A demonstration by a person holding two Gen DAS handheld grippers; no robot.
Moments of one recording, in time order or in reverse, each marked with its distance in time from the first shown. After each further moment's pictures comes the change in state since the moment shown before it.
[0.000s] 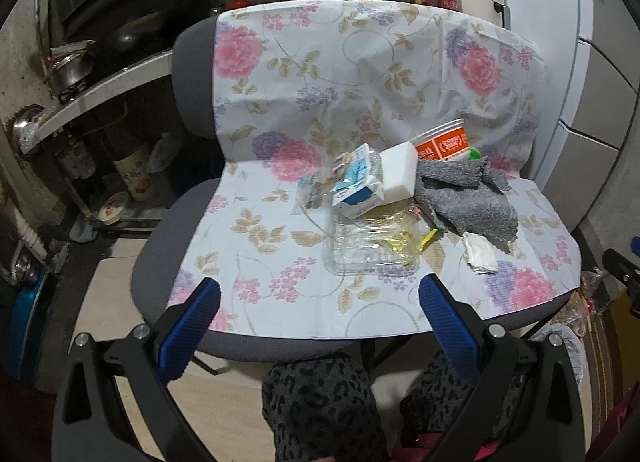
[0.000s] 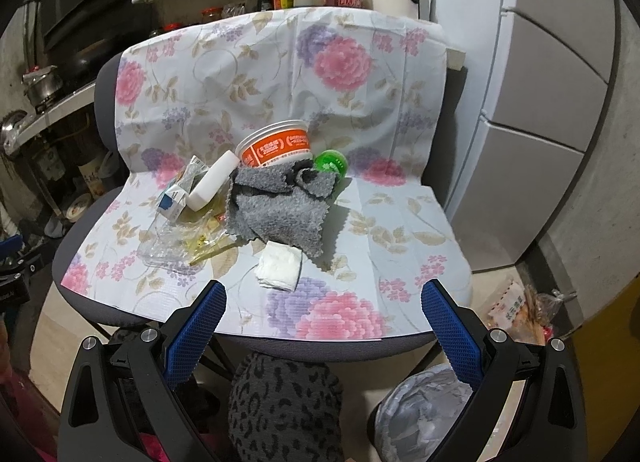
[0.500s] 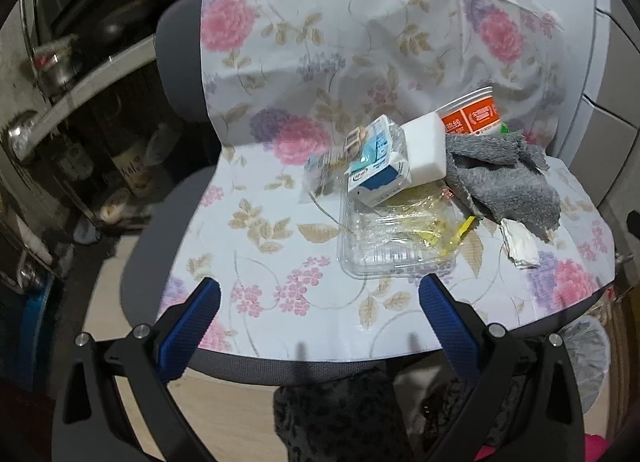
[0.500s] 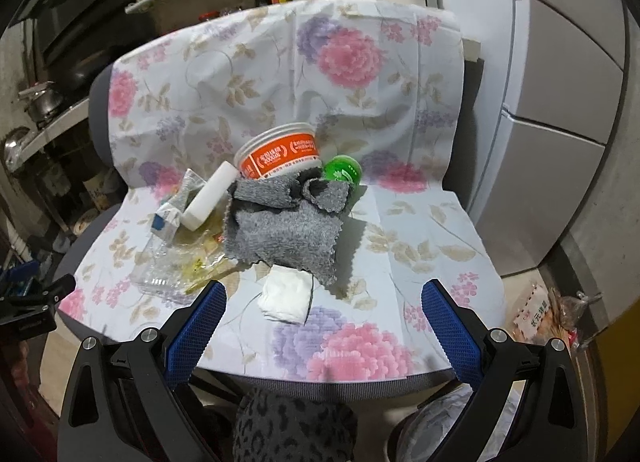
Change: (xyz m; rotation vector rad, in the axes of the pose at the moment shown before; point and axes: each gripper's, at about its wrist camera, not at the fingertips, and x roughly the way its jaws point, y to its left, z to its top) left arm 0.070 0.006 0.006 0.022 0.078 0.039; right arm 0.057 0.000 0.020 0.034 -0.010 0.044
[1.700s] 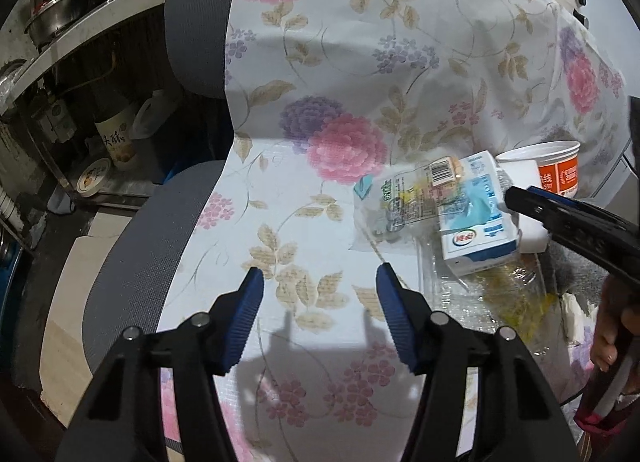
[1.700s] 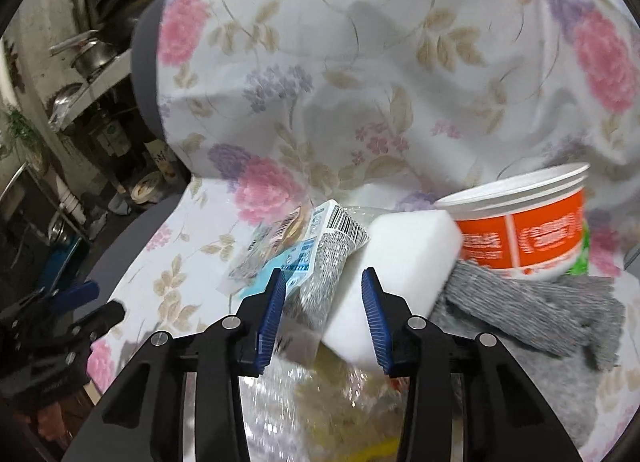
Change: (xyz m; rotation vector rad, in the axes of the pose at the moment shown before) left arm 0.106 0.083 0.053 -0.133 0.031 -0.065; right arm 0.202 0.177 0.088 -0.140 0.150 0.287
